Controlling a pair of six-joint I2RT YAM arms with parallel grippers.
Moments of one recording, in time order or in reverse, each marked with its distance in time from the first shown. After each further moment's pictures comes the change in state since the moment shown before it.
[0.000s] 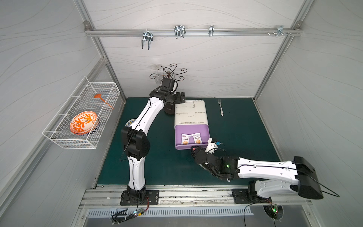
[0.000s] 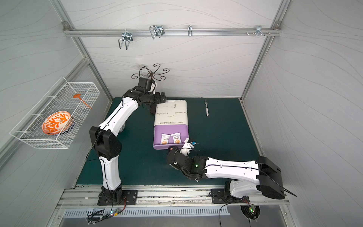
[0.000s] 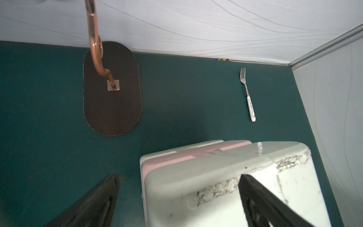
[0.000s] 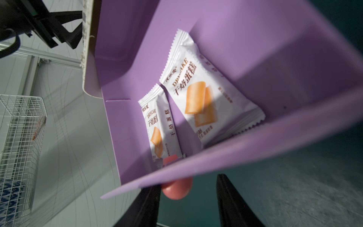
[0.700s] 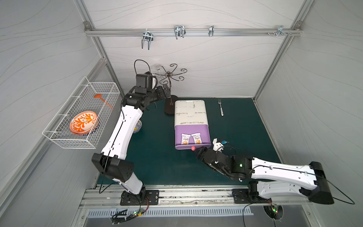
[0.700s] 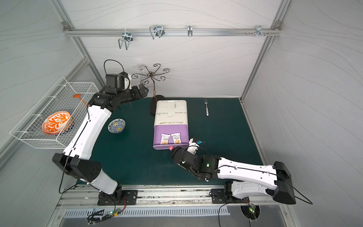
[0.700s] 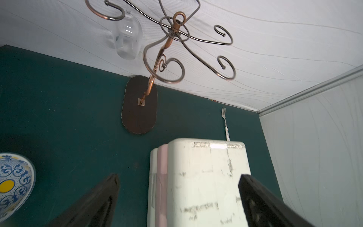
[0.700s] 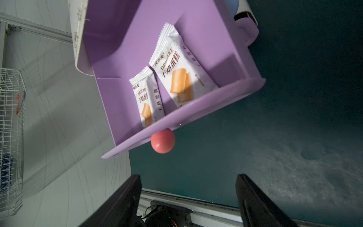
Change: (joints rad) left arm 0.087 -0.474 -0.243 -0.012 0.000 -0.122; right arm -0.007 -0.179 0.064 -0.313 -0.157 -0.054
